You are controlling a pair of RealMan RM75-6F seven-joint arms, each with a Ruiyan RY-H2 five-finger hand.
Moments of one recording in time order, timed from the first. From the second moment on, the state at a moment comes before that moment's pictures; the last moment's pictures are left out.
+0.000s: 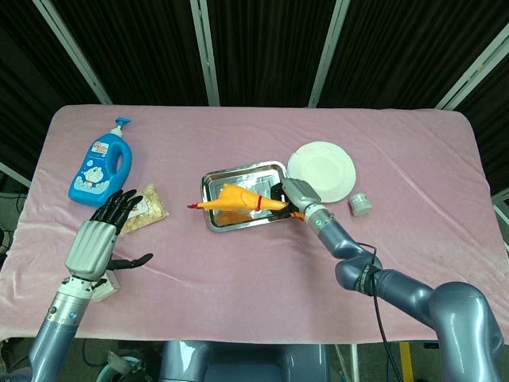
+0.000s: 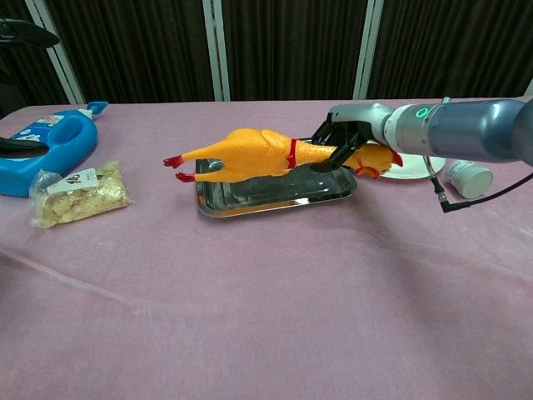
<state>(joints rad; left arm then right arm) -0.42 -1.26 -0.05 -1.92 1.40 1.43 0.25 1.04 -1.70 0.28 -0.97 -1.01 0.50 0.29</state>
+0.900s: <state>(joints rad) -0.40 -1.27 -0.09 -1.89 1.36 1.38 0.23 1.10 -1.77 0.30 -0.86 -0.88 0.45 0.12</state>
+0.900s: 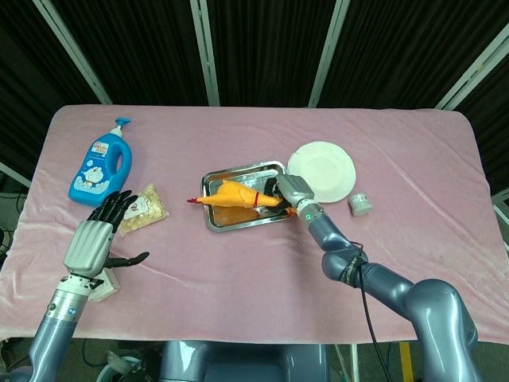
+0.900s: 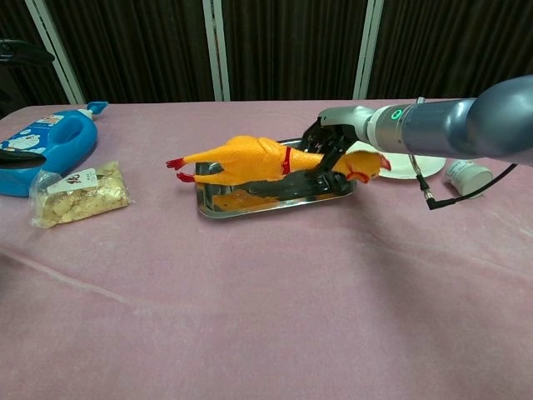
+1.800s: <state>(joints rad) -0.35 -1.16 -0.13 -1.84 1.29 1.40 0.24 0.84 -1.46 0.32 -1.27 -0.99 0.84 0.15</state>
